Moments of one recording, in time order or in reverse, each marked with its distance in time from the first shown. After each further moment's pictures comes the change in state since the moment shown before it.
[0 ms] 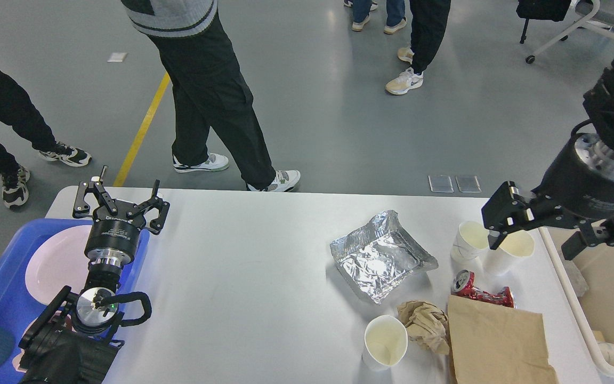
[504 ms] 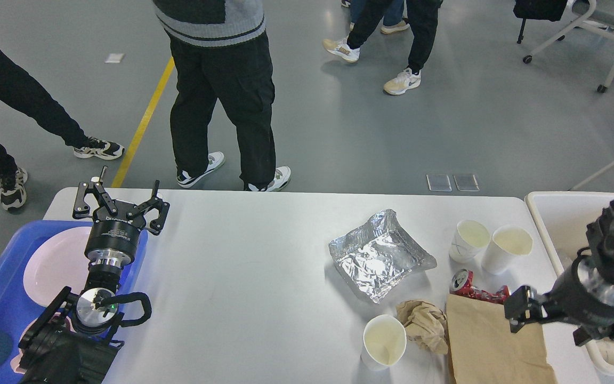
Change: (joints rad) left arm 0.001 0.000 0.000 0.000 0.000 0.001 0.000; right arm -0.523 -0.119 -0.002 0.045 -0.270 -0.491 0.129
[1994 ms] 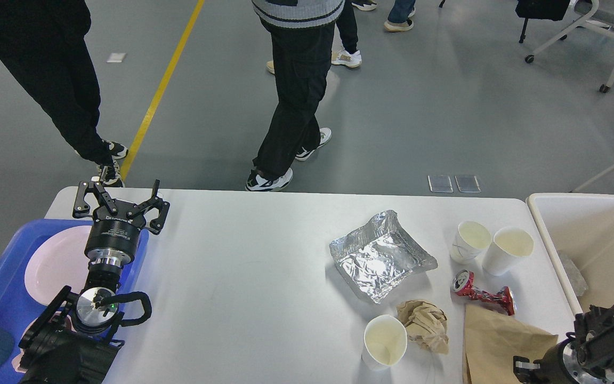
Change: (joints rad) left arm -0.001 0.000 0.000 0.000 0.000 -0.002 0.000; right arm -0.559 0.069 0.057 -0.201 -0.001 -0.423 0.121
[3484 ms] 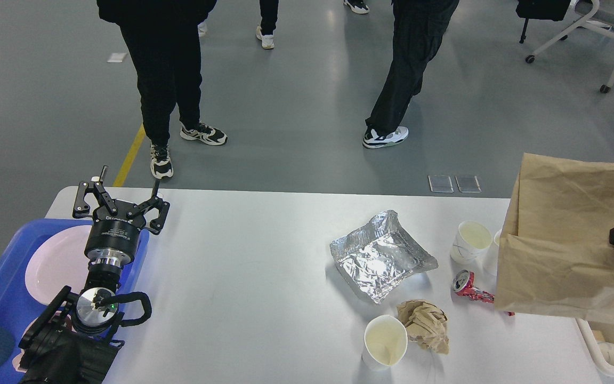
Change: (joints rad) left arm 0.001 0.000 0.000 0.000 0.000 -0.001 0.000; right arm 1.292 -0.122 -0.438 0.196 0.115 0.848 -0.011
